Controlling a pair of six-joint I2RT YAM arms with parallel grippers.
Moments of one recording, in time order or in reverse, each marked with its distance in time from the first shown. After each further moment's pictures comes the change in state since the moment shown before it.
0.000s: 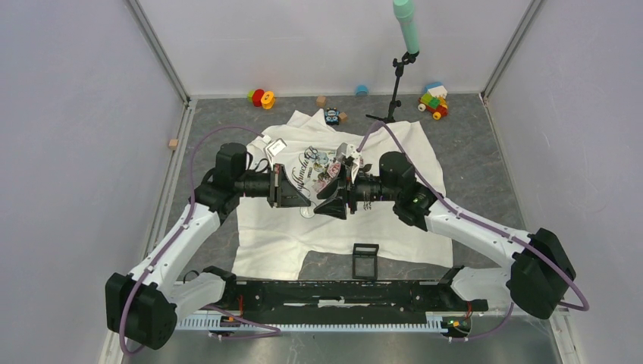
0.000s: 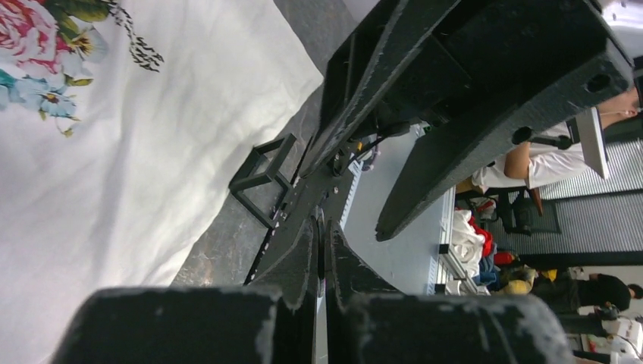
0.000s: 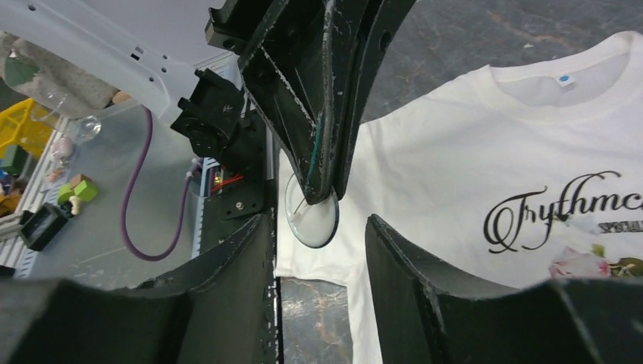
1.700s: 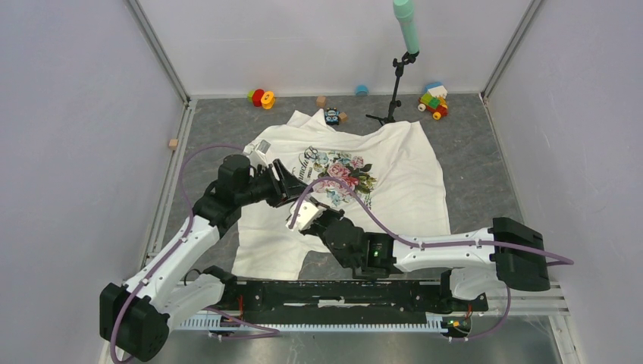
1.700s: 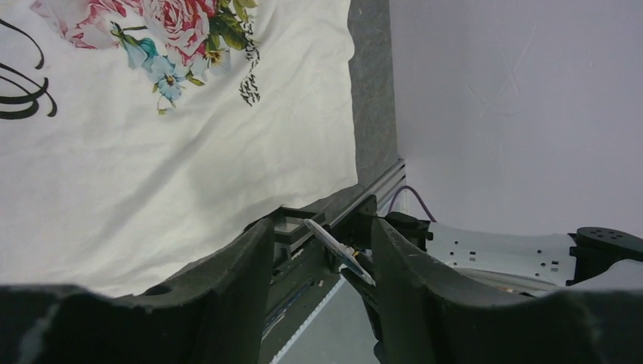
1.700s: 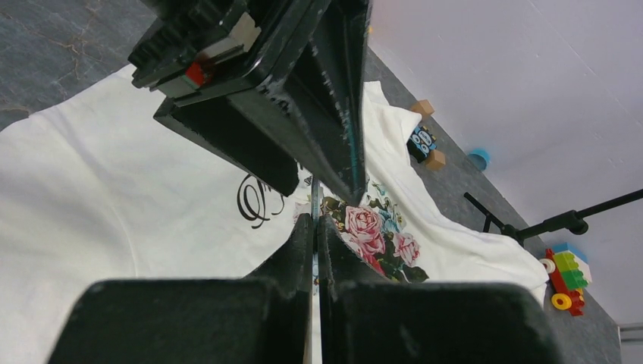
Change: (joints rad) left arm -0.081 -0.090 -0.094 0.070 -0.496 -0.461; right arm 0.629 0.166 0.019 0.146 1.490 -0.594
